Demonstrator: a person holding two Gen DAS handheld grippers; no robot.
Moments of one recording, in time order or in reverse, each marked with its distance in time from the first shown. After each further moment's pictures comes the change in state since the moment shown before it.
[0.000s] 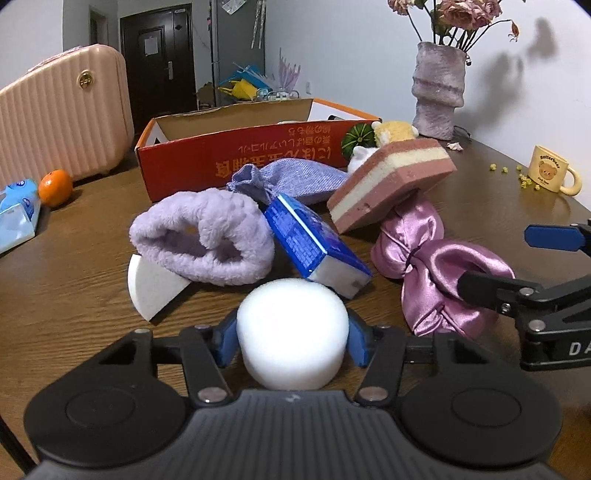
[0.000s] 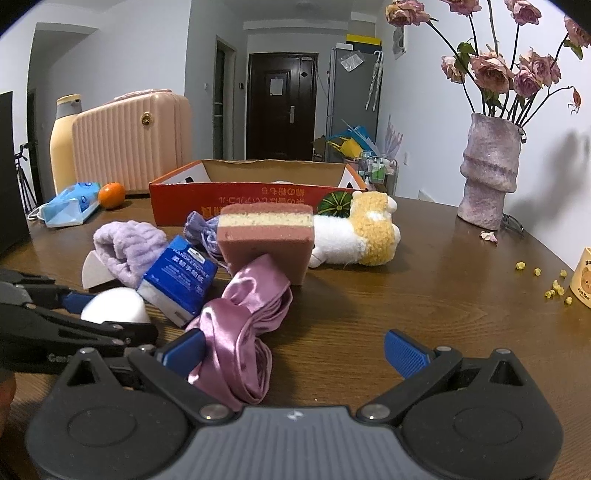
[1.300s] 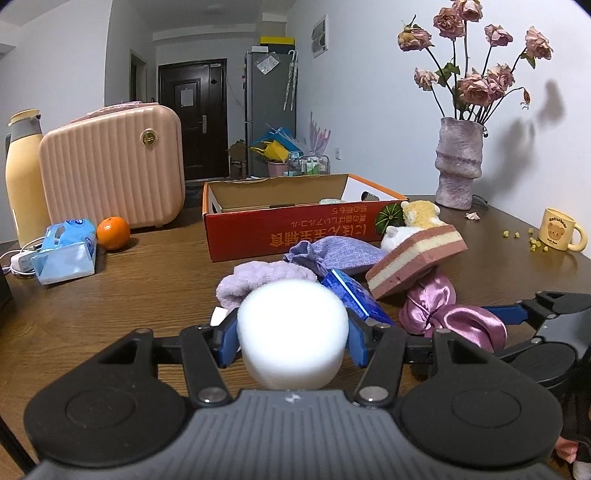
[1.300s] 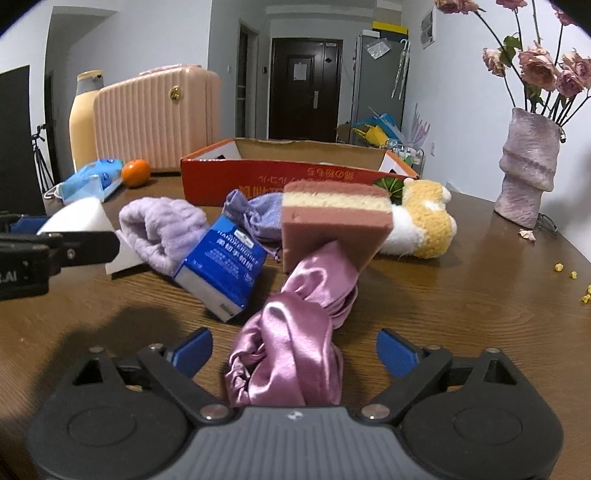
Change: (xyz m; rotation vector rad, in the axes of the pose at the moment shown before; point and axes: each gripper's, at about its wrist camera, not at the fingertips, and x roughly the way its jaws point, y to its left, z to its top) left arm -0.064 0.026 -0.001 -0.059 -0.215 0.081; right arm 0.027 0.039 0.002 -0.045 0.056 0.059
